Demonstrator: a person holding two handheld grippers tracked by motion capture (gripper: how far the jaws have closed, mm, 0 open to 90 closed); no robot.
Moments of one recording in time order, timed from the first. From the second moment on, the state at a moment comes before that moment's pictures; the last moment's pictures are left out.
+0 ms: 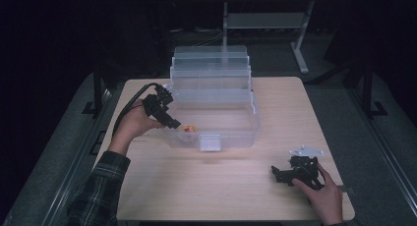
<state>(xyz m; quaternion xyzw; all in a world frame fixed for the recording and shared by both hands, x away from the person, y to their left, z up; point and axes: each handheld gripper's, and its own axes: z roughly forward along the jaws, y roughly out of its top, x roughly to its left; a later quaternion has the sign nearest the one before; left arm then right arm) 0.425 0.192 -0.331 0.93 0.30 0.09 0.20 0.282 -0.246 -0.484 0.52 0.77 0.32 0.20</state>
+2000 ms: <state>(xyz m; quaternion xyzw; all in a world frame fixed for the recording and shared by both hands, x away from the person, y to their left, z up) 0.286 0.268 -0.404 0.86 0.35 0.18 0.32 0.282 -0.246 -0.484 0.52 0.77 0.32 0.20</state>
